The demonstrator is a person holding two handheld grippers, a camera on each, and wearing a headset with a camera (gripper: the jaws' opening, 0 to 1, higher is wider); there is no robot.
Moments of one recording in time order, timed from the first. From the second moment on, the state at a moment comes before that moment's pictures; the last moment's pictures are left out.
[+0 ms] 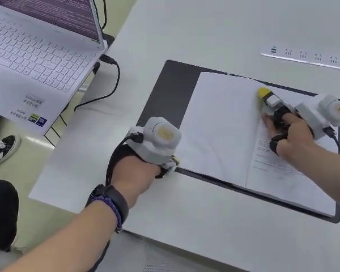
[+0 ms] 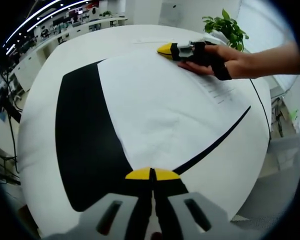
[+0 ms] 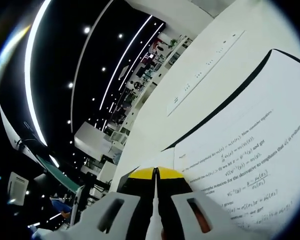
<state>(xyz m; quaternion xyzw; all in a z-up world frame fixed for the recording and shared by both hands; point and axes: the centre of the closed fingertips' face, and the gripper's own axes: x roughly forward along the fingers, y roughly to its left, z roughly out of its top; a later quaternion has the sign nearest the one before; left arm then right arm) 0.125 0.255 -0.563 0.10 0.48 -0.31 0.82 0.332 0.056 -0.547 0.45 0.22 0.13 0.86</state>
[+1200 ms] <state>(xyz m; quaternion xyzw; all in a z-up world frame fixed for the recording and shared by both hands) 0.124 0.254 -0.563 0.12 0.48 -0.31 0.81 0.211 0.096 -0.519 0.43 0.23 0.21 0.85</state>
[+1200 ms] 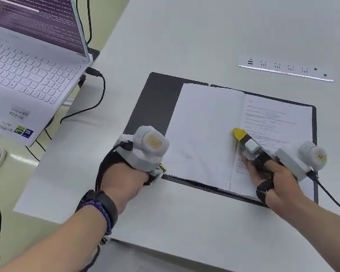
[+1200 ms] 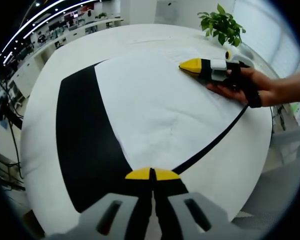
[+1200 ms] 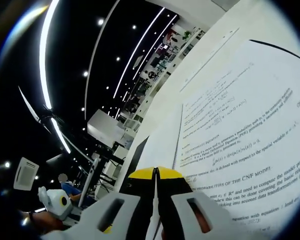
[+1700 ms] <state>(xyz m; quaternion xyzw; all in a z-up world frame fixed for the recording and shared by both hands) 0.124 0.253 -0.563 0.13 0.47 -0.31 0.82 0.199 0.093 -0.527 0.43 0.23 0.21 0.85</state>
